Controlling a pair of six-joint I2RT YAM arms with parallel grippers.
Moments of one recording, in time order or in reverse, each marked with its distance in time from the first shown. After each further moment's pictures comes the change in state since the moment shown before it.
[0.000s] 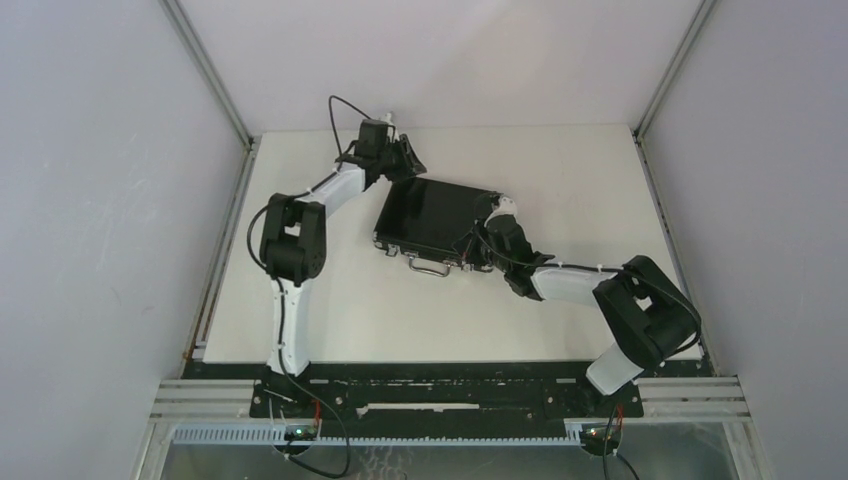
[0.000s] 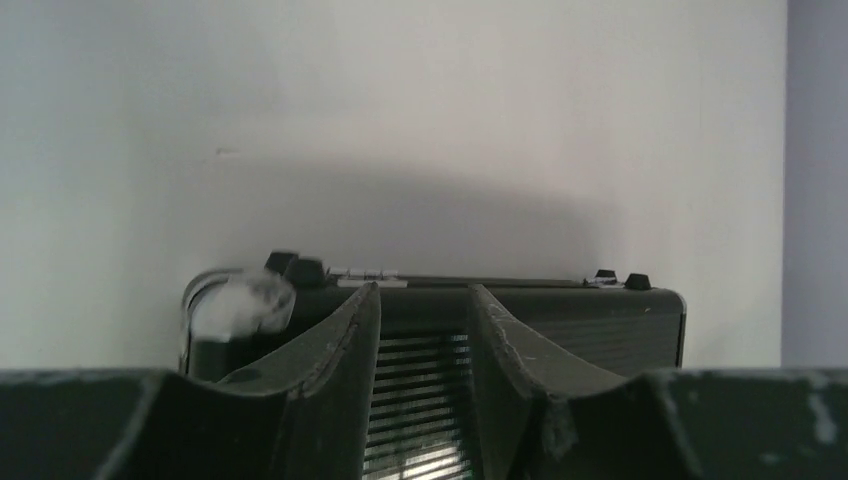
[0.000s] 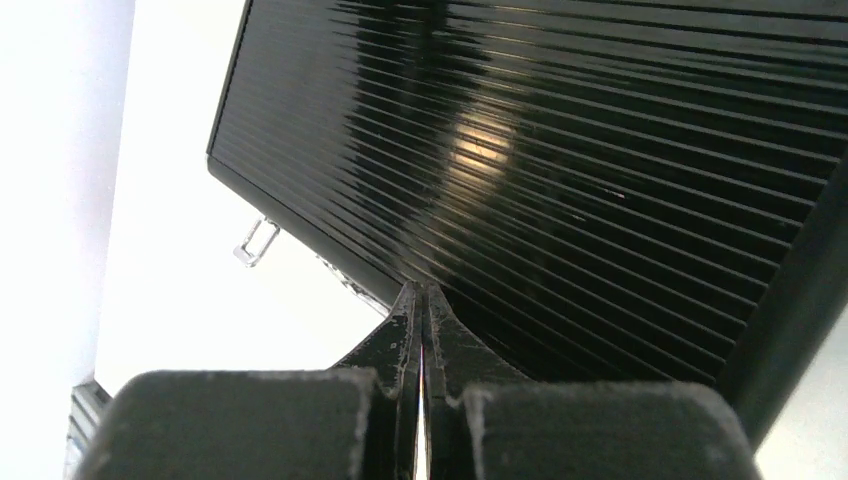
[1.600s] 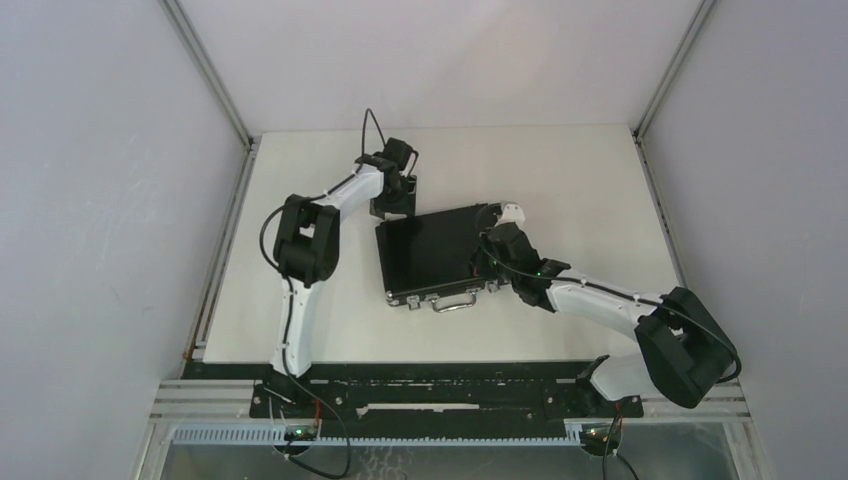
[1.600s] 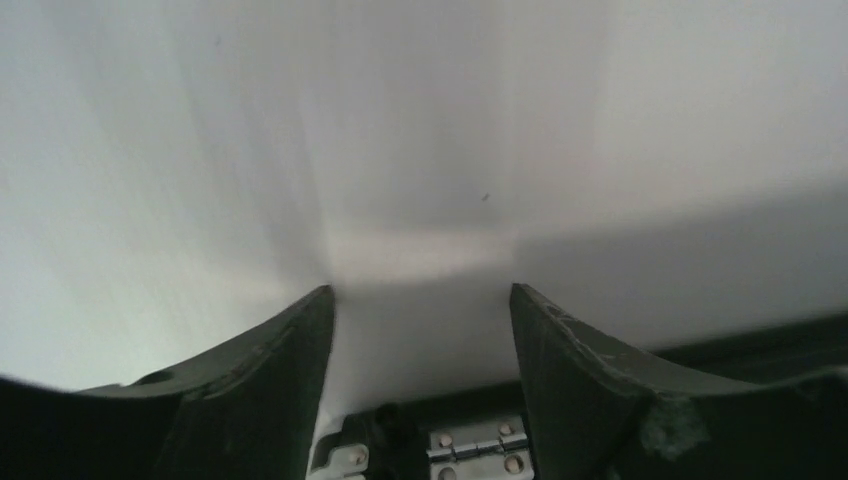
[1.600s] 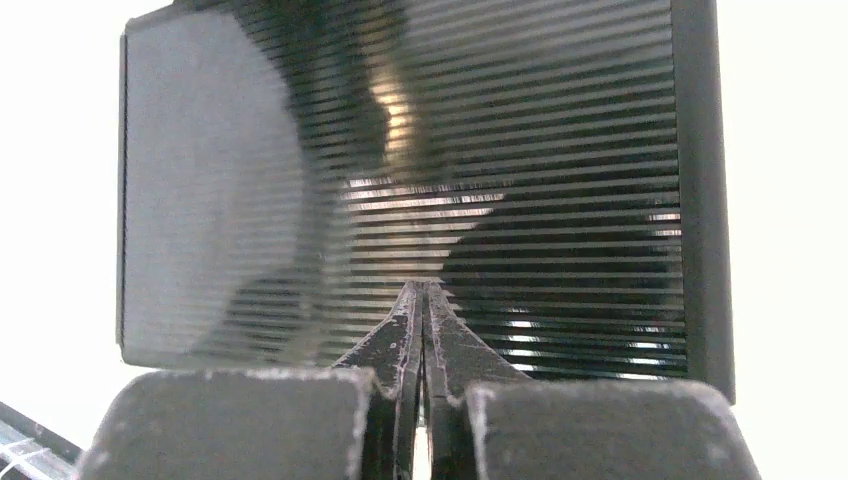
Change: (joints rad) left arm -0.094 0.011 0.060 -0.554 -0.417 0.243; right arm 0.079 -0.230 -0.015 -0.359 0.179 -0.152
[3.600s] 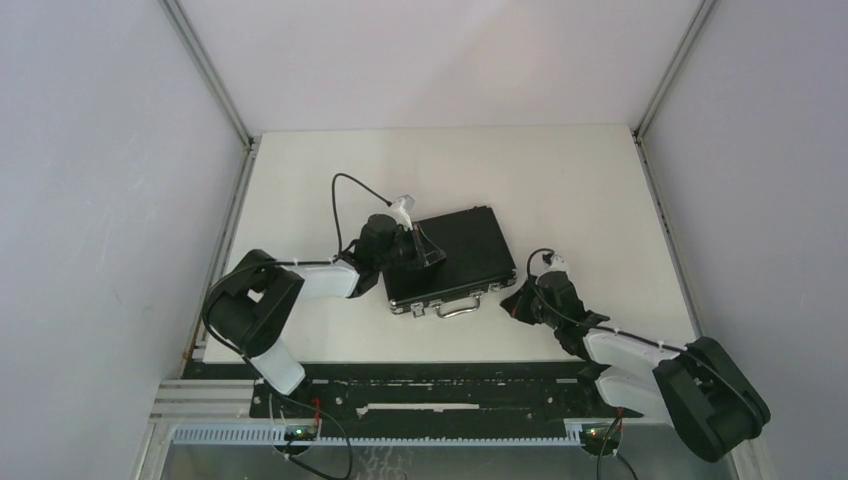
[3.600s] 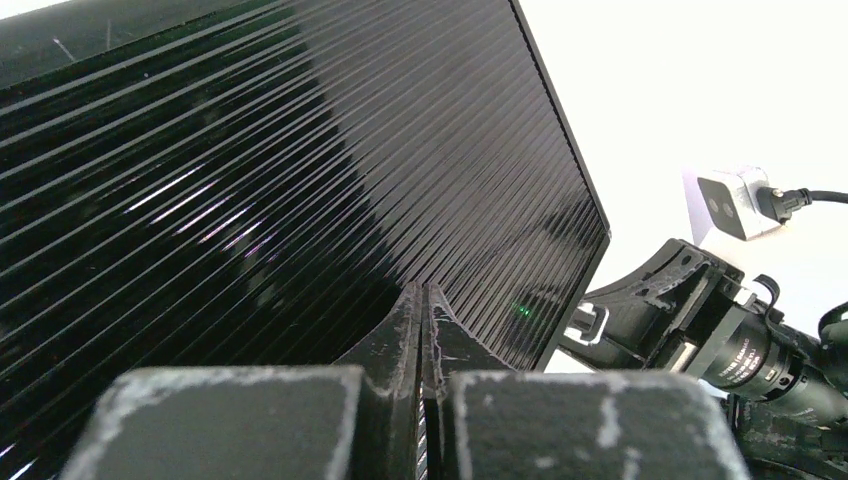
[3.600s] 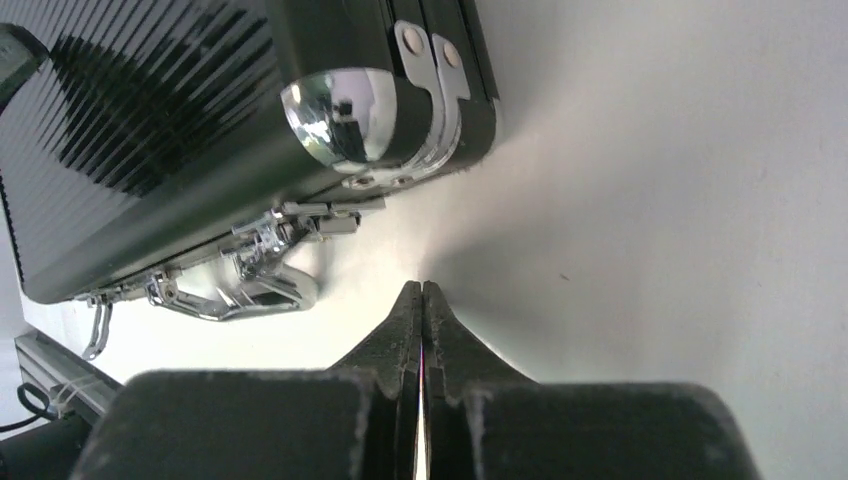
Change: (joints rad) left arm -0.202 -0.632 -1.174 1.228 0.397 -0.401; right arm -0.188 -0.266 -0.510 0.198 -0.227 0.187
